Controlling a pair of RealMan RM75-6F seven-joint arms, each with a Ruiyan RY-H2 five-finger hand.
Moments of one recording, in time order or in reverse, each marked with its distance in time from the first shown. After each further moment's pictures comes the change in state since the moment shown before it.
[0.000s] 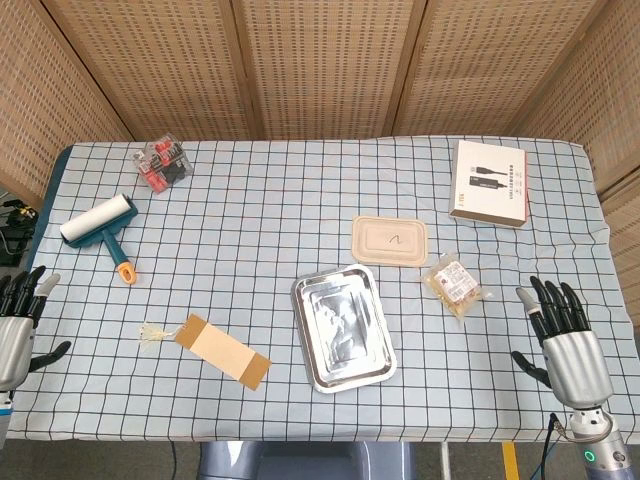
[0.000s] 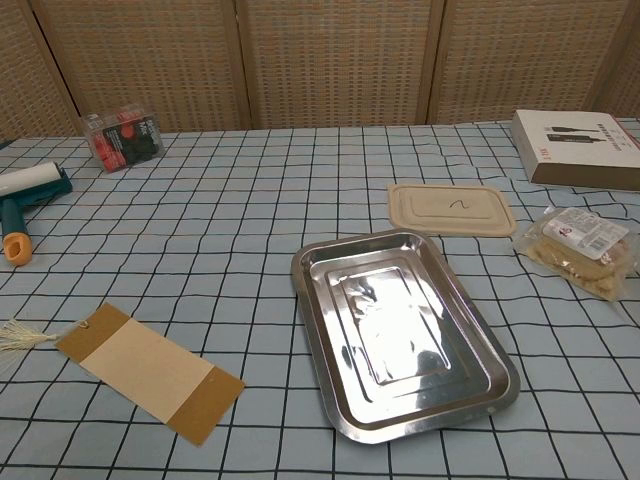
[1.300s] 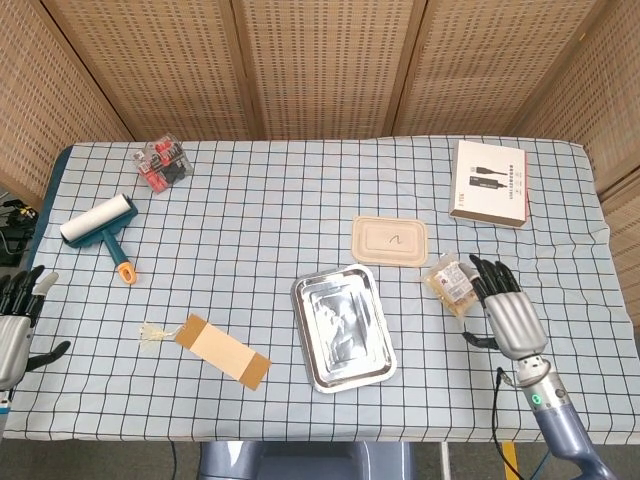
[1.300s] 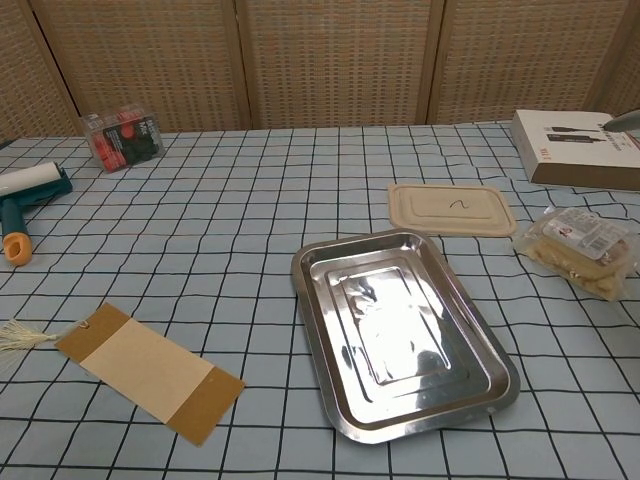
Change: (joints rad) left arm -0.004 0.014 0.001 0.003 -0.005 -0.018 -0.041; right arm 0.215 0.018 0.095 -0.231 0.295 -0.455 -0.044
